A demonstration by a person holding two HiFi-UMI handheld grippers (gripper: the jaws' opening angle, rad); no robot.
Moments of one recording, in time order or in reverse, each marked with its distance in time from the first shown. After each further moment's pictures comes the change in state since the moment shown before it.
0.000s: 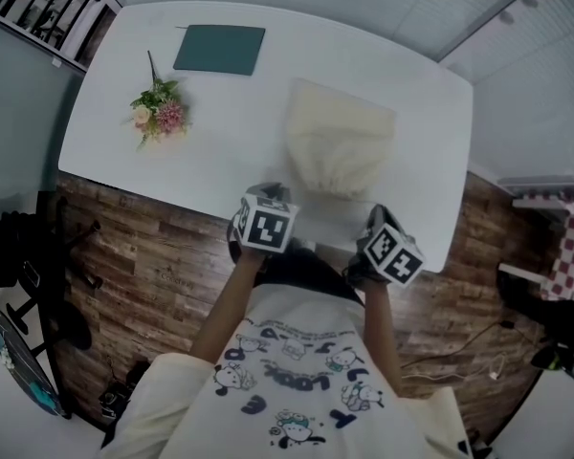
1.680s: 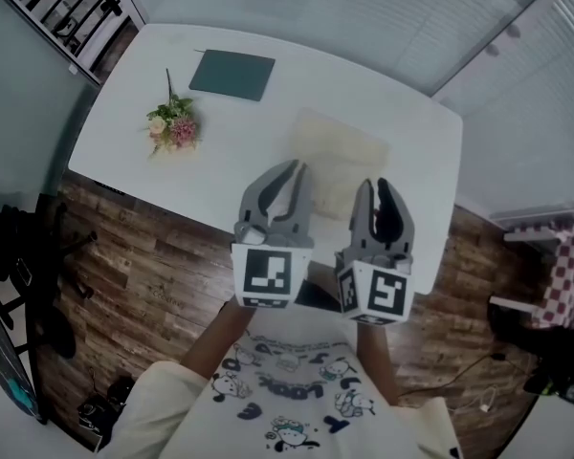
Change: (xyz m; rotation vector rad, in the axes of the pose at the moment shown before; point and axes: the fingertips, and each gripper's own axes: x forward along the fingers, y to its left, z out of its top) left arm -0.203 -0.046 0.157 0.094 -0.890 0.133; right arm -0.152 0.169 0.138 -0.496 -0.705 0.306
